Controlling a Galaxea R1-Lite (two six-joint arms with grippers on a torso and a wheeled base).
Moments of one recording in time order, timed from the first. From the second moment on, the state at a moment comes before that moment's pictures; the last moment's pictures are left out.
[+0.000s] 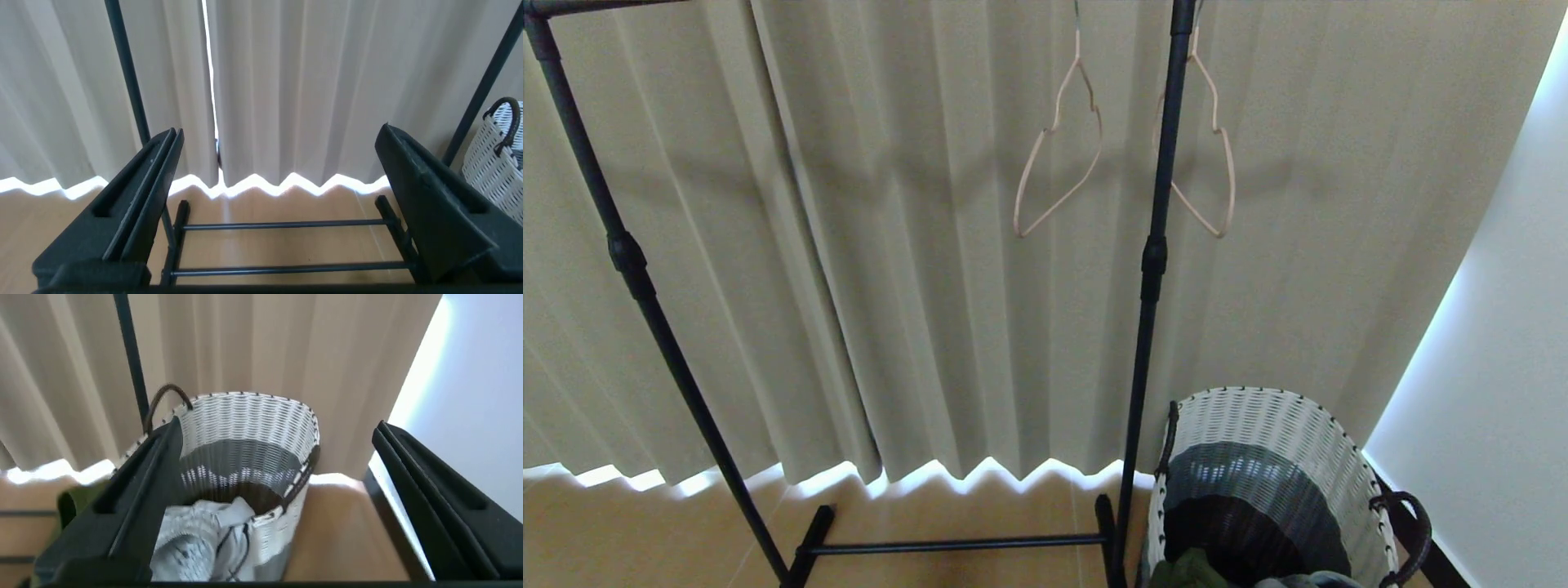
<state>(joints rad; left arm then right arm) 0.00 0.00 0.00 0.00 0.02 0.02 0.00 0.01 -0.04 0.05 -0.04 -0.03</state>
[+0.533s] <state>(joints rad) 0.00 0.00 0.00 0.00 0.02 0.01 0.12 0.53 -0.14 0.04 -0.06 -0.34</state>
